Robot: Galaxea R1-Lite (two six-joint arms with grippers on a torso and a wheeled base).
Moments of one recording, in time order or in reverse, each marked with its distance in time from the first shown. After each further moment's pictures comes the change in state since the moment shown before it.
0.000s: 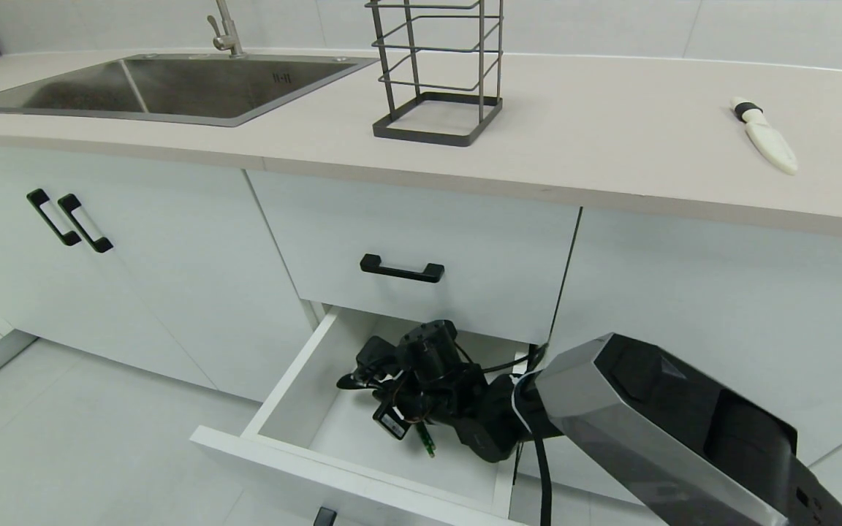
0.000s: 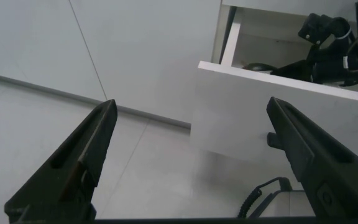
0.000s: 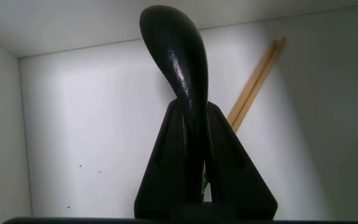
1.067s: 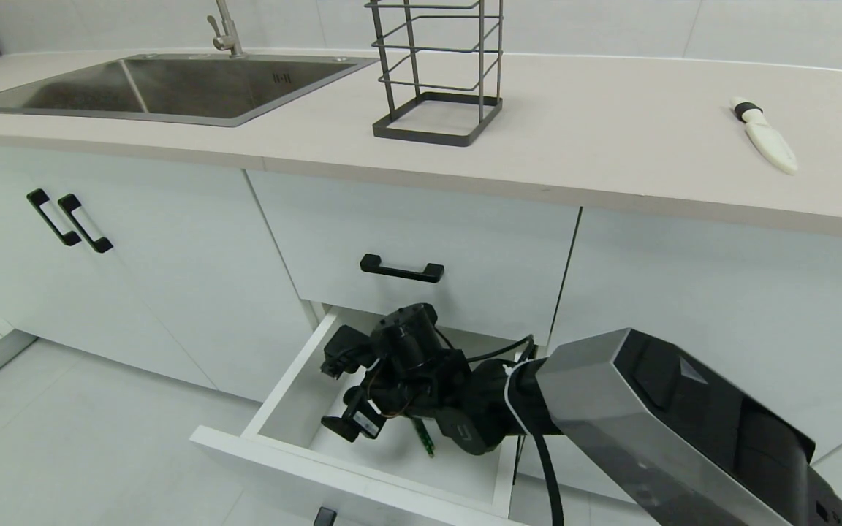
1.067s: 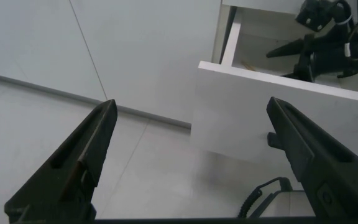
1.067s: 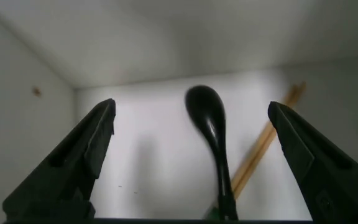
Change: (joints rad) left arm 0.000 0.000 0.000 0.000 0.000 0.000; right arm 0.056 -0.047 -0.100 0.120 0.093 -0.001
